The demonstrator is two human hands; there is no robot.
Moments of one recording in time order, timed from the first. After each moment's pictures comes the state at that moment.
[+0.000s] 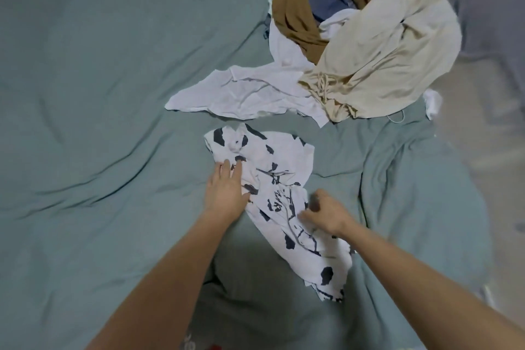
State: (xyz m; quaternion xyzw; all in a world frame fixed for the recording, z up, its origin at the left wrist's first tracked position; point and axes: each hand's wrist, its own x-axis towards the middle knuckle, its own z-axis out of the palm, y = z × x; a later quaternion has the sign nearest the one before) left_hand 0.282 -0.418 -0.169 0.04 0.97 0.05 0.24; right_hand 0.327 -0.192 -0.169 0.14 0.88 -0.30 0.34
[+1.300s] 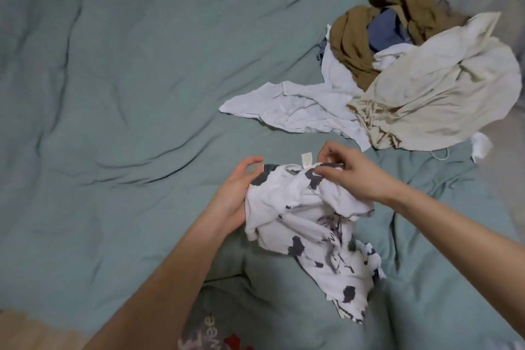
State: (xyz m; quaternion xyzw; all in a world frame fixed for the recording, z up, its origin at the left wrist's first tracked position) left_hand 0.307 -0.464 -0.072 -0.25 0.47 0.83 0.17; right_hand 0.250 -0.233 -0.059 -0.16 0.85 -0.46 0.21
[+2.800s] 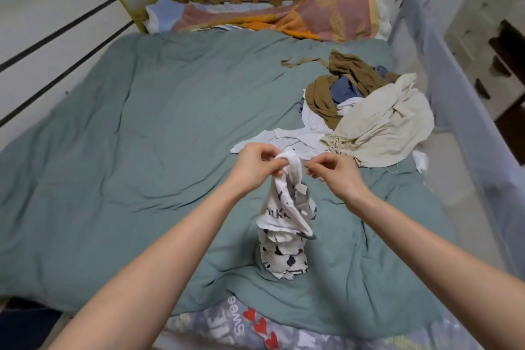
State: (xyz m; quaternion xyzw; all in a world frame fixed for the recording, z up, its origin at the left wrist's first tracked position) left_hand 0.385 -0.423 0.152 0.02 0.84 0.54 0.07; right_hand 0.391 -0.239 0.123 0.03 0.79 -0.61 0.05
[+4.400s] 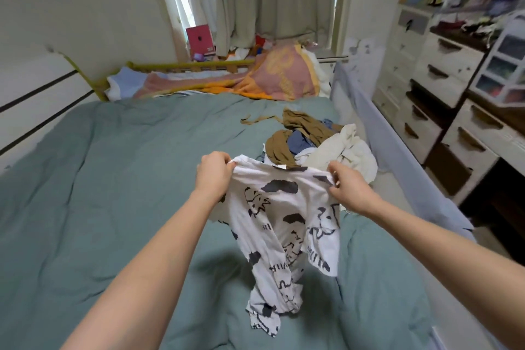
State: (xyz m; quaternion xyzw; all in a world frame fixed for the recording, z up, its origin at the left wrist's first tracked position) left_hand 0.289 -0.406 0.197 0.01 0.97 0.24 -0.10; right_hand 0.350 -0.128 0.175 -0.01 0.96 -0.29 -0.04
